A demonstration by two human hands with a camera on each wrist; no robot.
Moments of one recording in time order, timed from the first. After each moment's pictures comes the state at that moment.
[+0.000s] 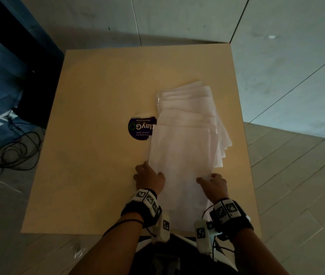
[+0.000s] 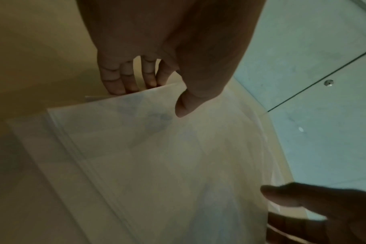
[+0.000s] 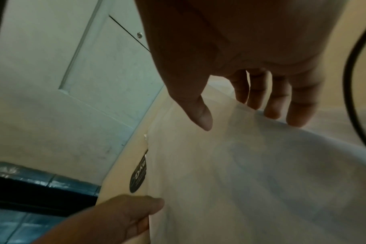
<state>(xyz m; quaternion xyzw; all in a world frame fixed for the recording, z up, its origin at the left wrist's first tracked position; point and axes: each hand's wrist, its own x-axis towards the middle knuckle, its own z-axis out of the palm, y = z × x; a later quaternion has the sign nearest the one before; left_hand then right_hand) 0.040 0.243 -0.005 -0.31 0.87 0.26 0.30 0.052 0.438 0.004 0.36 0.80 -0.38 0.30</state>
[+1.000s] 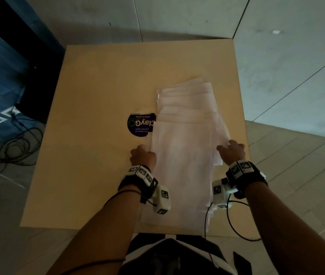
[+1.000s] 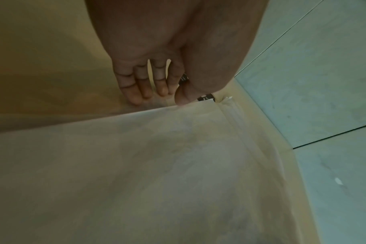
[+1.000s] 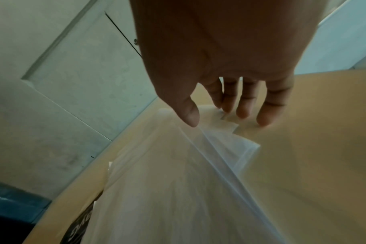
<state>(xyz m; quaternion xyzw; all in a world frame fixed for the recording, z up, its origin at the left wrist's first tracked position) -0.014 0.227 -0.011 -0.36 0.84 0.32 0.25 -0.039 0.490 0.006 0.33 0.85 -0.33 0.24</state>
